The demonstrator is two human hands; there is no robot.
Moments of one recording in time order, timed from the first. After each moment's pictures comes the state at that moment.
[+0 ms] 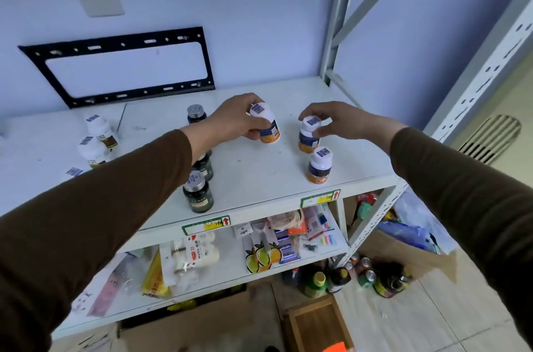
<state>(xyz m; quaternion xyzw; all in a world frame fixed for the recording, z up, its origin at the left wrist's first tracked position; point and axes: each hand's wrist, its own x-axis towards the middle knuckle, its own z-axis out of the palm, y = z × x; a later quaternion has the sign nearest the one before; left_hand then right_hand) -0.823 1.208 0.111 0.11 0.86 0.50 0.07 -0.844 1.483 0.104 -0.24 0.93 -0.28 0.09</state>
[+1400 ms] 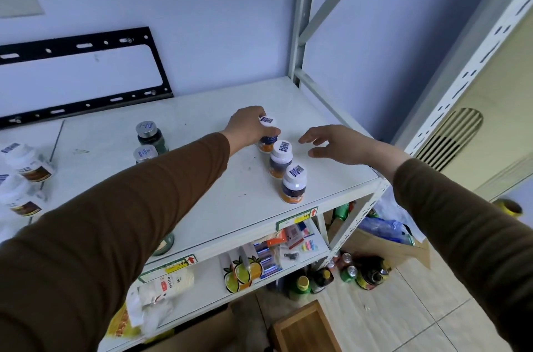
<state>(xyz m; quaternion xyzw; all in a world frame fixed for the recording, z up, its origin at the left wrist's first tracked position) -0.926 1.306 0.056 0.11 0.95 0.30 0.04 -0.850 1.538 0.072 -0.14 0.95 -0.24 0.12</state>
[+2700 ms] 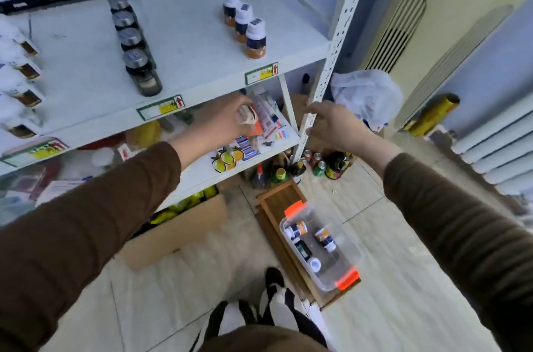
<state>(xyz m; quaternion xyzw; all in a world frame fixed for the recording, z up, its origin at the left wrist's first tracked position) -0.594 1.260 -0.006 0.23 0.93 0.27 0.09 -0.519 1.516 0.003 0.00 0.98 -0.21 0.04</state>
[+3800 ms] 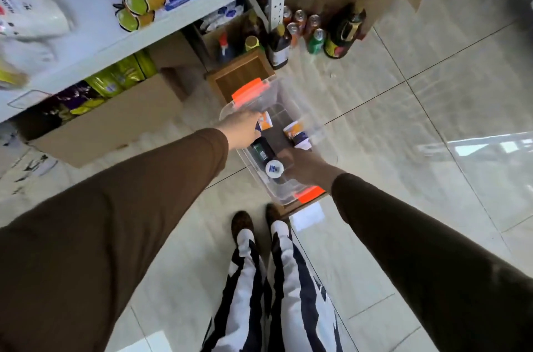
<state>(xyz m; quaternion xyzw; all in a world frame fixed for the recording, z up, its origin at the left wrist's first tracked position) -0.449 1.437 -0.443 0.24 0.90 0.04 0.36 -0.332 1.599 -0.440 0.06 0.85 -0.29 0.44</state>
